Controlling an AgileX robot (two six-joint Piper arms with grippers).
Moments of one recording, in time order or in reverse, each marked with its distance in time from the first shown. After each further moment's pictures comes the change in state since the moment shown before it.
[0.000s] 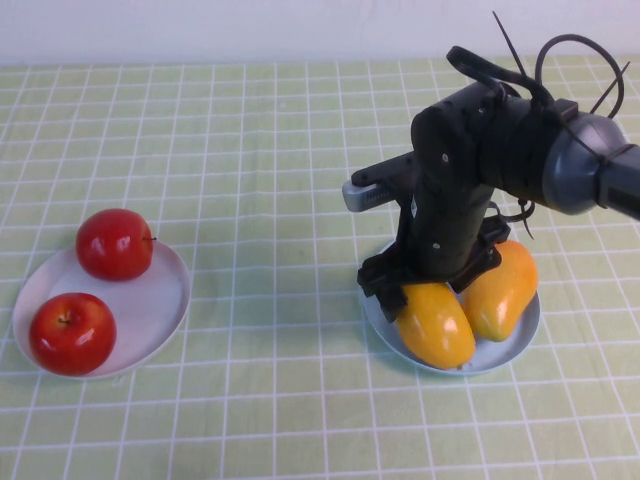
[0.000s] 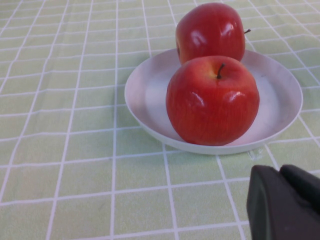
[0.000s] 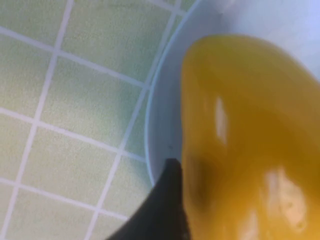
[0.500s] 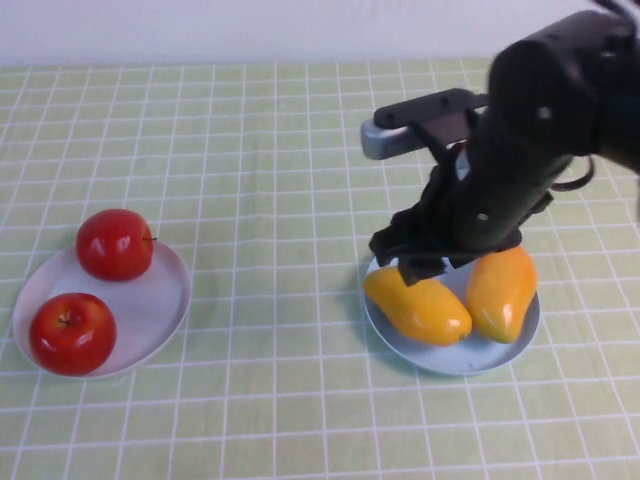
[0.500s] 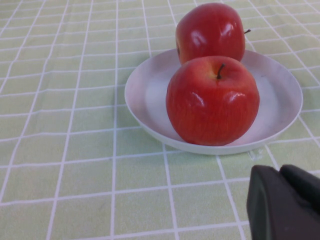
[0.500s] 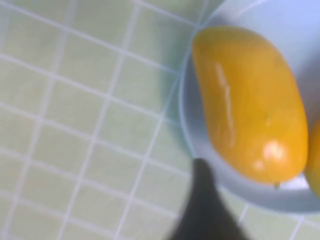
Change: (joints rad) right arm 0.029 -0.277 0.100 0.037 -0.012 0.022; left arm 0.000 0.000 0.000 0.000 0.000 0.000
